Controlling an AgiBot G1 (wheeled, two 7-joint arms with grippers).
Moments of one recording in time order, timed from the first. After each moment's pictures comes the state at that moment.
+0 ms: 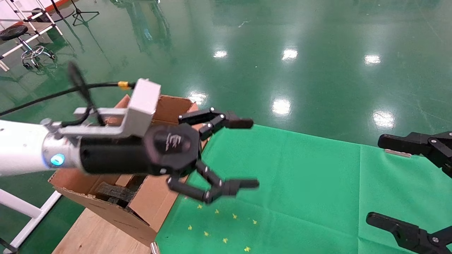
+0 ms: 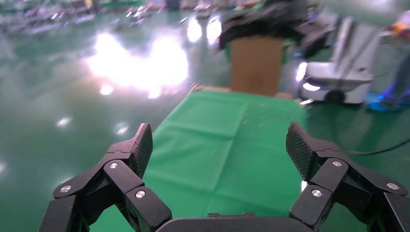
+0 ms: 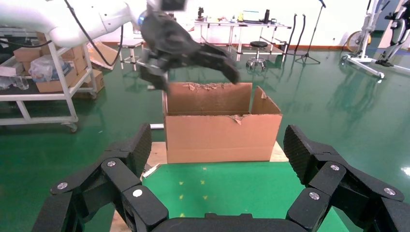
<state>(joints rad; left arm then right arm) -1.13 0.62 0.32 -1.22 0.79 1.47 -0.20 1.08 -0.58 -0.35 1.25 -0.68 -1.46 0.15</state>
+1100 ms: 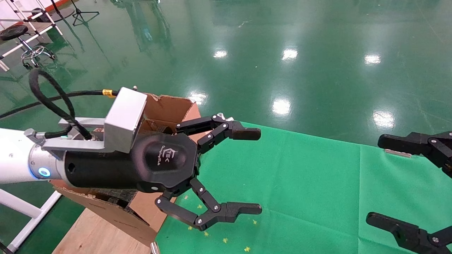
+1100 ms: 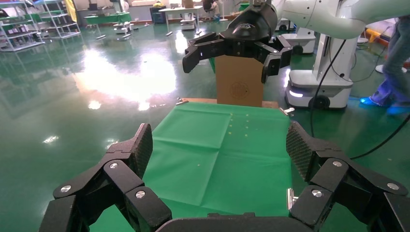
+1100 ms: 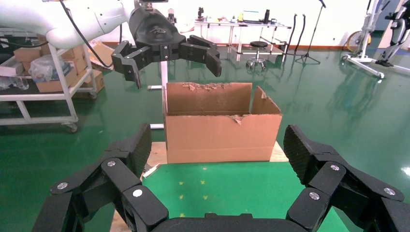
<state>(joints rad) -1.07 0.61 0.28 -1.29 0.73 1.50 -0.19 1.08 -0.58 -0.34 1.25 -0.68 -1.46 0.15</state>
